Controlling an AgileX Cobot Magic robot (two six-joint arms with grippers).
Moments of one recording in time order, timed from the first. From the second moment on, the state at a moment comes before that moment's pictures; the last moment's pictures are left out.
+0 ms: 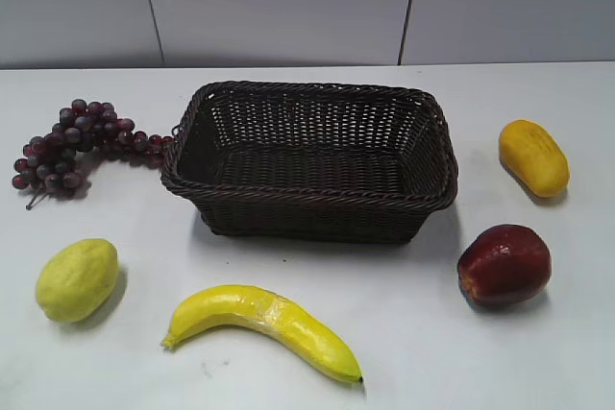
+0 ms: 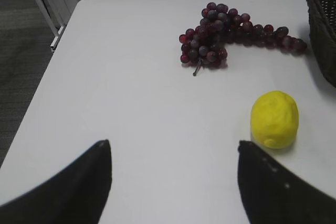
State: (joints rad) left arm -0.09 -0.01 -0.49 0.01 1.08 0.02; right arm 0.25 0.91 -0.74 -0.04 0.92 -0.08
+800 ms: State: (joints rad) left arm -0.09 -0.01 -0.49 0.01 1.08 0.02; right arm 0.83 1.50 -0.95 0.03 0.77 -0.04
